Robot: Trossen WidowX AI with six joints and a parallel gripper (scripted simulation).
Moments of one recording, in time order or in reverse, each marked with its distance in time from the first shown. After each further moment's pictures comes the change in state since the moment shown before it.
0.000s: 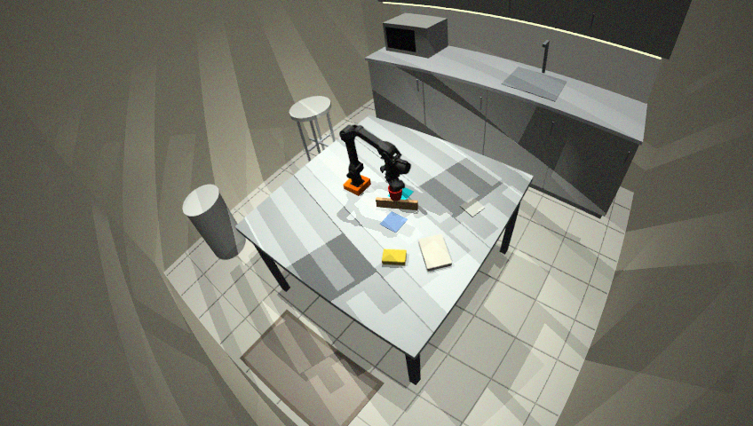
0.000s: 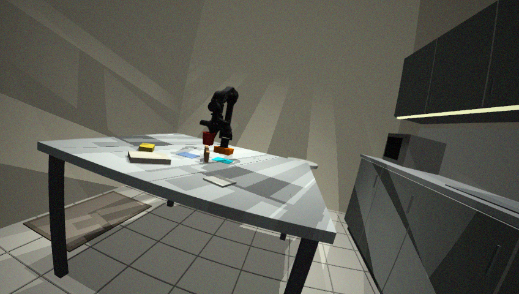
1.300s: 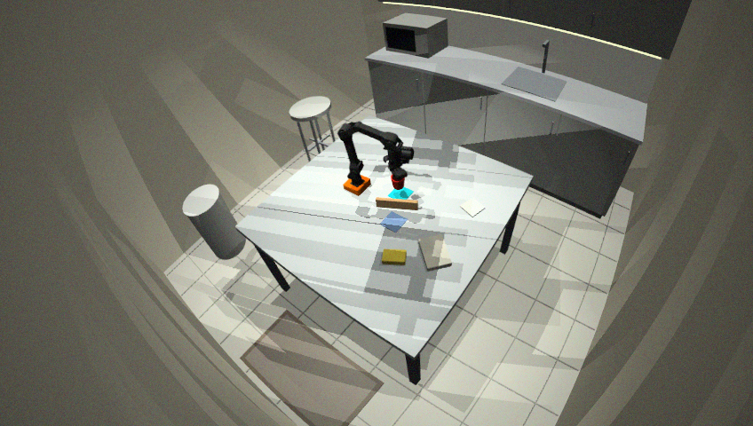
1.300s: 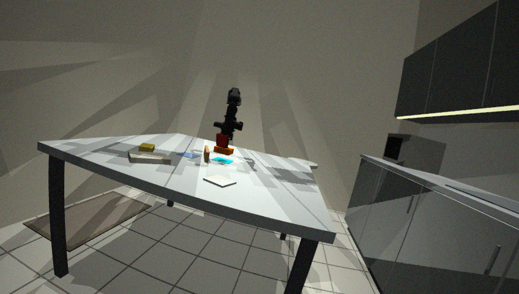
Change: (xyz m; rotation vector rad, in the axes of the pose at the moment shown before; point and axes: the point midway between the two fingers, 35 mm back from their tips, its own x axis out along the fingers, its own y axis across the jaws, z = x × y) arm -0.004 0.066 0.045 0.000 -0.005 0.001
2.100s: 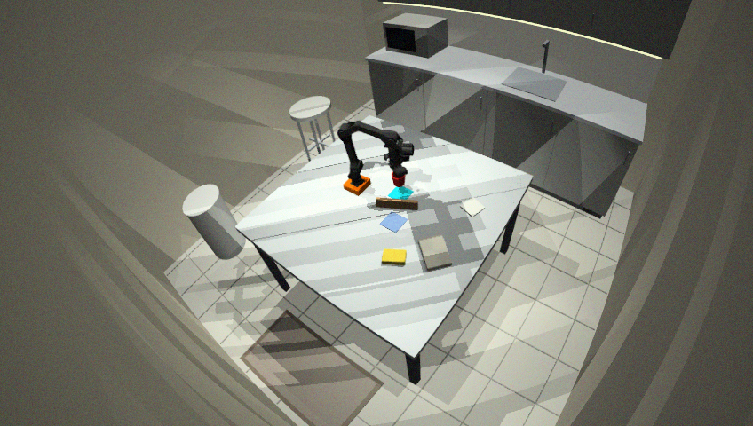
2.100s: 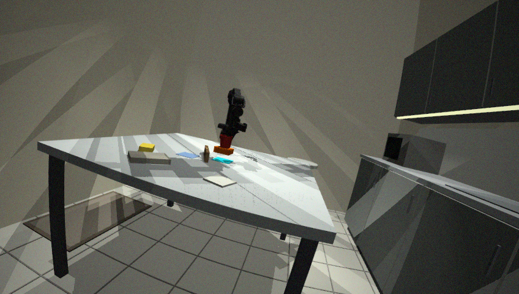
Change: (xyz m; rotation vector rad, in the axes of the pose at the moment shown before) arm 0.005 0.022 0.013 -0.001 -0.007 -0.003
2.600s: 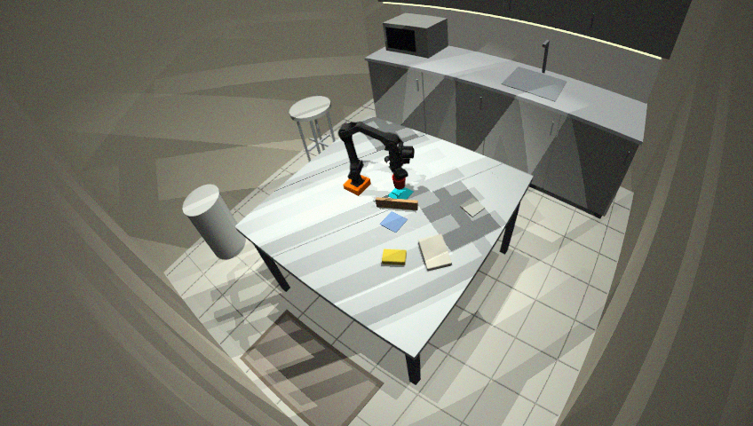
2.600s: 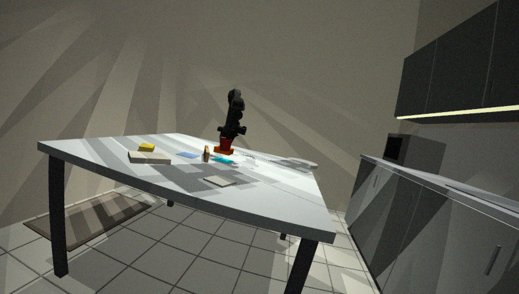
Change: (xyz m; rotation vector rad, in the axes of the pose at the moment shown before) arm 0.018 0.000 0.001 0.000 0.000 0.000
